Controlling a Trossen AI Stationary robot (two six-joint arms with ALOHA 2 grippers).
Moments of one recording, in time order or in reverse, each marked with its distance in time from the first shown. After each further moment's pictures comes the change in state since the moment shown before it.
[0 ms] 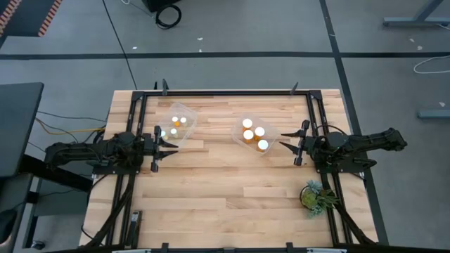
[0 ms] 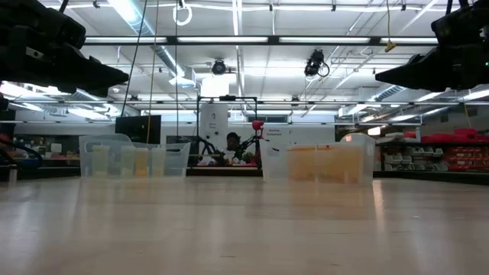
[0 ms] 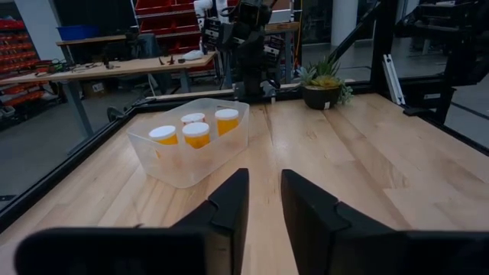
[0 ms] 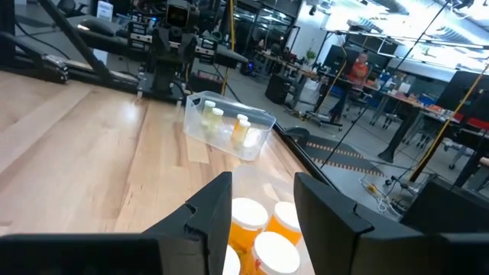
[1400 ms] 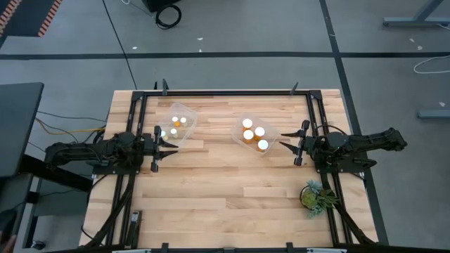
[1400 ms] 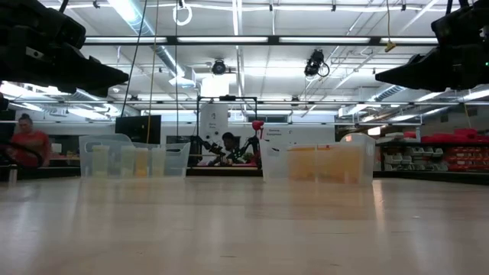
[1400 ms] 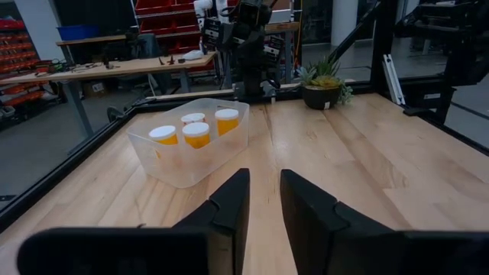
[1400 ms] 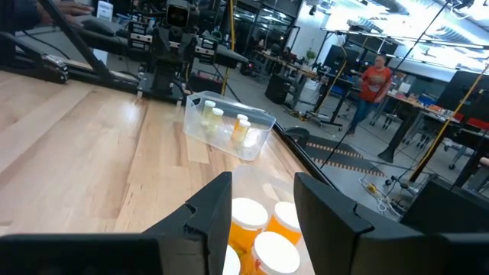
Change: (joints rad) left arm 0.000 0.000 0.000 0.000 0.000 0.000; right arm 0.000 0.000 0.000 -0.001 0.000 0.000
